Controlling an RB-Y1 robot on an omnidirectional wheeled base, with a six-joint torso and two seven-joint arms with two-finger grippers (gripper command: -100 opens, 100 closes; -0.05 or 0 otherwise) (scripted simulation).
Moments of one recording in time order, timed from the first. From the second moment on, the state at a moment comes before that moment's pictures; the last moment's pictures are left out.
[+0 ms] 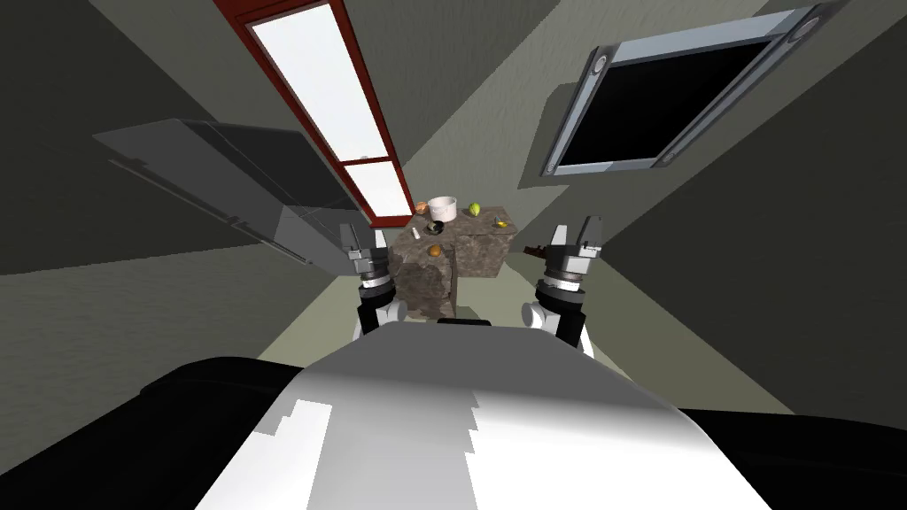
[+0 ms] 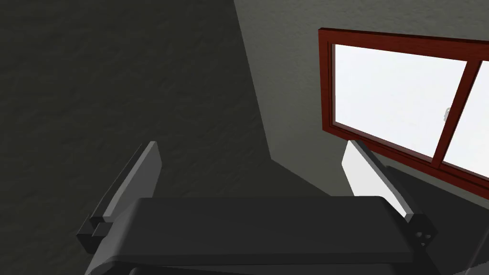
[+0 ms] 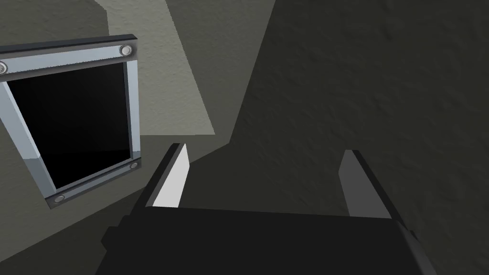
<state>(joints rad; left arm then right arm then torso) 0.46 0.02 0.00 -2.31 0.05 -0.59 -0.12 0.46 0.04 -0.01 -2.28 -0.02 -0.59 0.16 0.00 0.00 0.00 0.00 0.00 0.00</state>
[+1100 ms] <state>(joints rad) 0.54 0.26 0.07 -2.24 0.01 -0.34 -0.08 0.46 0.04 -0.01 -2.28 -0.02 -0.59 0.16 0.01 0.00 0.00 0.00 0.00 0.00</state>
